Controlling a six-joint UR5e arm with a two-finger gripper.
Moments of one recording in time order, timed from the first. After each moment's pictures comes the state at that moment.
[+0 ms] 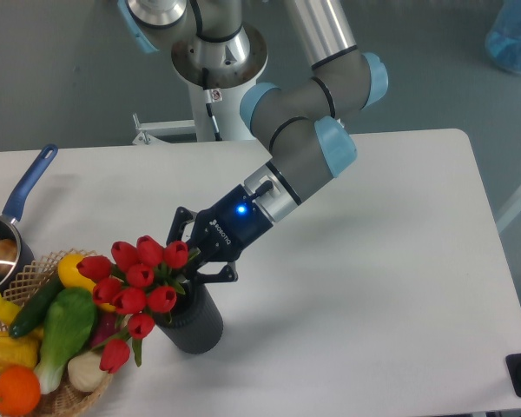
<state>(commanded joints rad) 2.52 -1.93 -1.82 -0.75 0.35 1.16</state>
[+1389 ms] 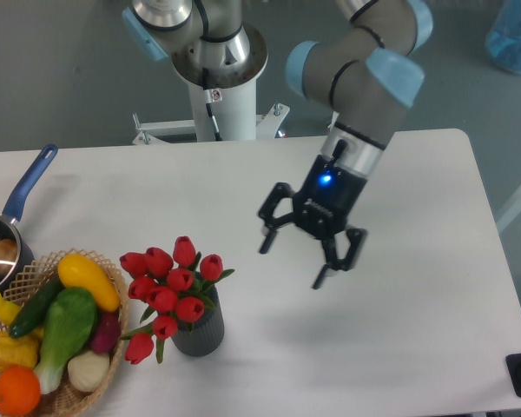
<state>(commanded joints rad) 2.71 -1.86 -1.69 -0.75 0.86 1.39</state>
